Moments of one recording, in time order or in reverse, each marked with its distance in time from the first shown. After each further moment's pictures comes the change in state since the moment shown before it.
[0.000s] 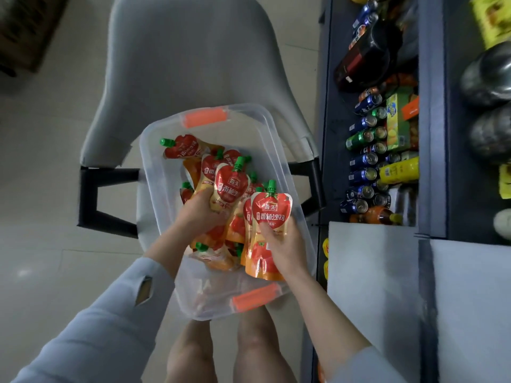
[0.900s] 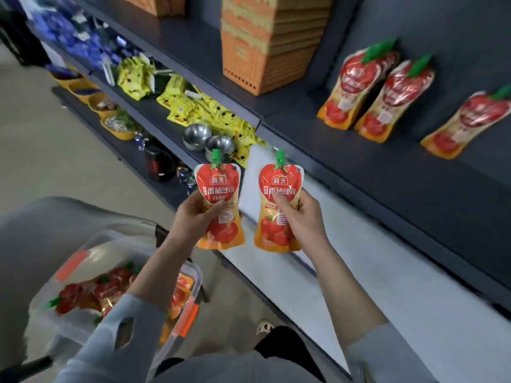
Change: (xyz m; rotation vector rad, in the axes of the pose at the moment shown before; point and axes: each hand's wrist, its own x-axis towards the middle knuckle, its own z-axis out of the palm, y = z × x) left_hand -0.311 0.221 0.015 -0.371 -0.460 0.770; right_hand -0.337 -0.051 -0.238 0.478 0.923 -0.202
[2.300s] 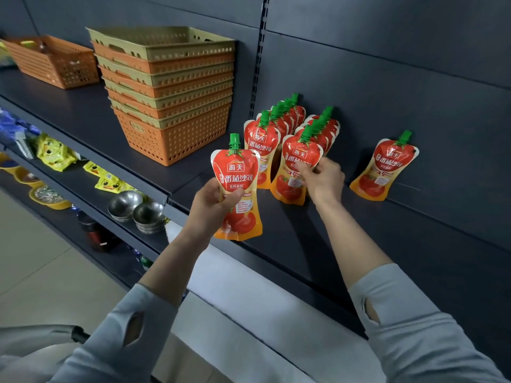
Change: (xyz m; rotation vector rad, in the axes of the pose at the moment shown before) left_hand 0.121 0.132 0.216 -0.008 -0.255 0.278; right_hand 0.232 -0.045 -0.207 -0.198 0.484 -0.150
